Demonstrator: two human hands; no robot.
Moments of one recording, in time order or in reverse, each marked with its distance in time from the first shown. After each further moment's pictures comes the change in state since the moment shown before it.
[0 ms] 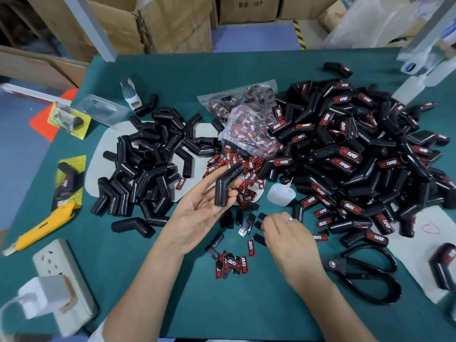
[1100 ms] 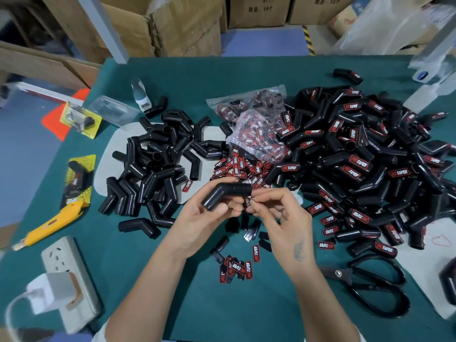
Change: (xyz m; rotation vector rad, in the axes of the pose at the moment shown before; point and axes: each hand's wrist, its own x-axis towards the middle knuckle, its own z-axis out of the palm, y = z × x) left_hand -0.005 0.003 0.006 0.105 0.111 0.049; right_hand 0.051 -0.032 -0.030 1.197 0.238 0.450
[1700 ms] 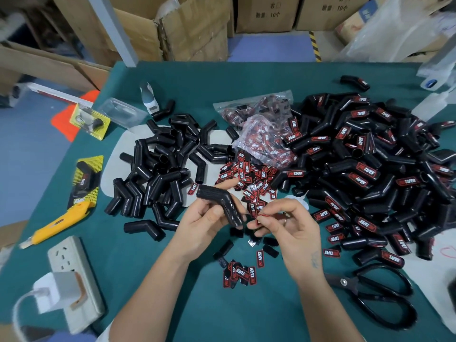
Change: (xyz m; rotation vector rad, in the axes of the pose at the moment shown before) left_hand -0.003 0.000 0.005 0.020 0.029 0.108; right_hand -0.001 0.000 0.001 0.449 -0.070 0.048
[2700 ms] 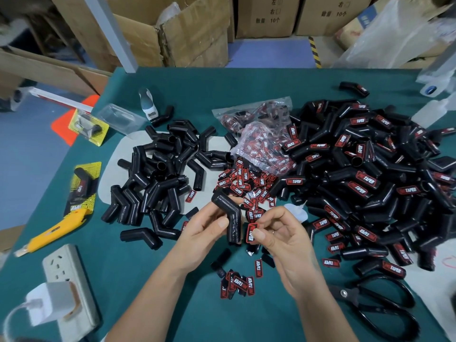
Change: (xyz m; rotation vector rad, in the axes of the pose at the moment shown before) left_hand -0.004 0.004 0.003 0.214 0.054 -0.133; right_hand 0.002 0.002 -0.006 0.126 -0.093 0.286
